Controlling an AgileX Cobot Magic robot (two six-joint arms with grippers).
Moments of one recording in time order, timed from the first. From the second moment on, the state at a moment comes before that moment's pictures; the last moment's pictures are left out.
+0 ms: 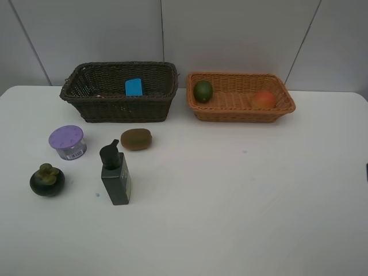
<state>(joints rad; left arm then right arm) -0.01 -0.01 -0.50 0.01 1.06 -0.01 0.67 0.33 -0.58 -0.16 0.98 0.19</state>
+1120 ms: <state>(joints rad) -0.01 -0.01 -0.50 0.01 1.06 -0.01 0.50 0.12 -0.52 -0.15 1.06 0.19</state>
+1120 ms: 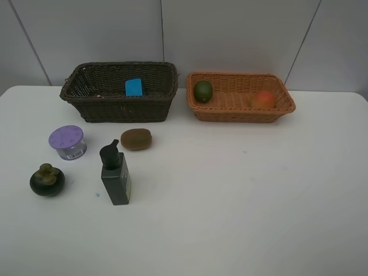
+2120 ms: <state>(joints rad) -0.01 -0.01 -0.50 0.01 1.06 -0.01 0.05 0.00 -0.52 -0.15 1.06 0.19</state>
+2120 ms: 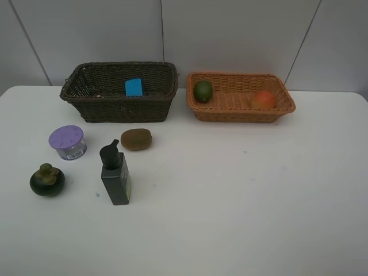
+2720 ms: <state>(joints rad) -0.01 -0.01 -0.50 0.01 1.06 -0.01 0.04 0.00 -0.52 -0.15 1.06 0.19</state>
